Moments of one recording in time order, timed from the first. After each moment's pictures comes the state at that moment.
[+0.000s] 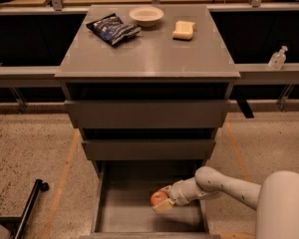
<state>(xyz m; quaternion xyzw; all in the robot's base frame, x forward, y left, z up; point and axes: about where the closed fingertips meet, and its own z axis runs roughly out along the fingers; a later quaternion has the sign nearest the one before) 0.518 -0.051 0.285 -0.47 0.78 0.36 0.22</state>
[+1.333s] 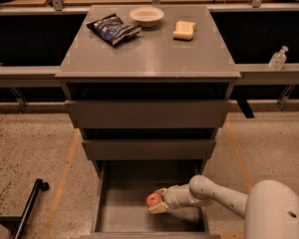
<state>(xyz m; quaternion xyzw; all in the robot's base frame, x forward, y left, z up) 0.537 -0.029 0.222 -0.48 0.76 0.34 0.27</state>
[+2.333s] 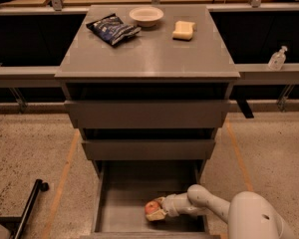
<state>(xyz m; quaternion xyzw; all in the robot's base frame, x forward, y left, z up) 0.531 -0.021 0.146 -0.44 0.77 0.39 0.26</state>
